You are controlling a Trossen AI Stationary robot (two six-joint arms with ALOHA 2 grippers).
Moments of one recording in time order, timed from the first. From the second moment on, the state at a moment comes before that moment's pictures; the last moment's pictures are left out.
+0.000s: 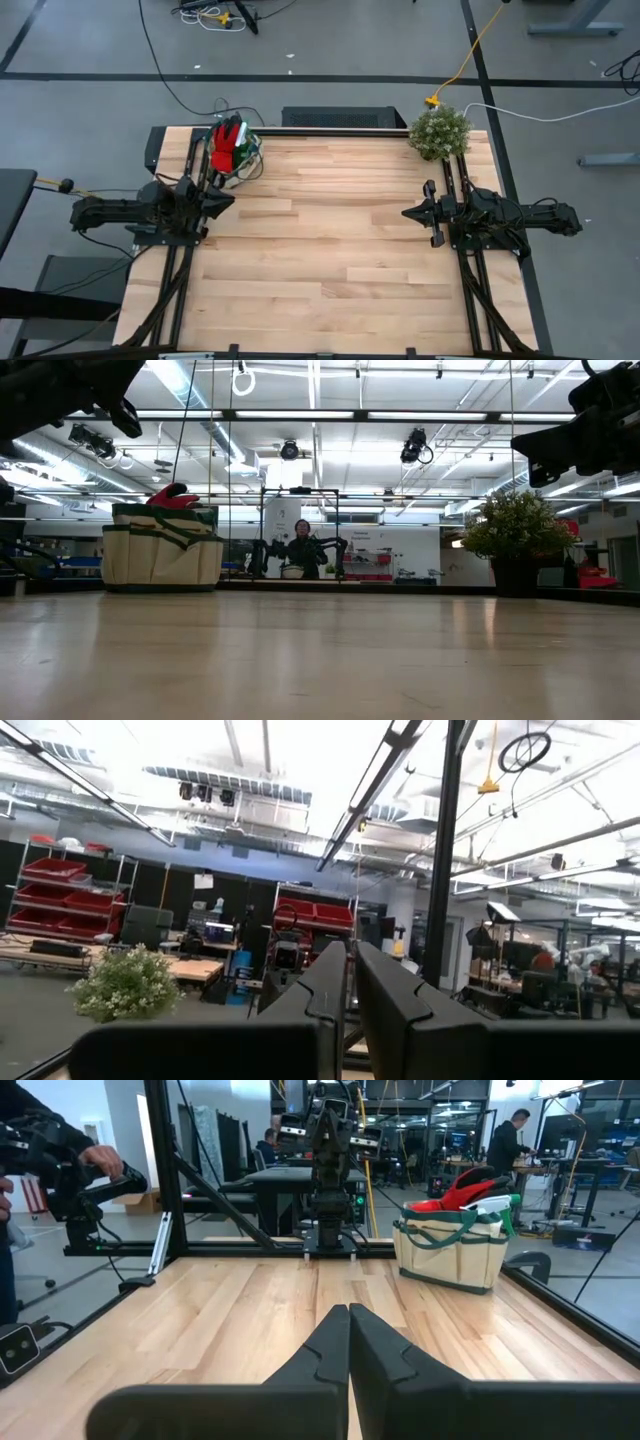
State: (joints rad) left arm 0.01 0.07 0.01 0.55 0.02 -0.20; right arm 0.01 0.00 0.02 0.01 -0.04 -0.01
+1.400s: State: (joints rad) left arm -0.03 0.00 0.01 0.02 0.02 -0.14; right arm 0.02 0.00 0.02 0.01 -0.04 -0.01
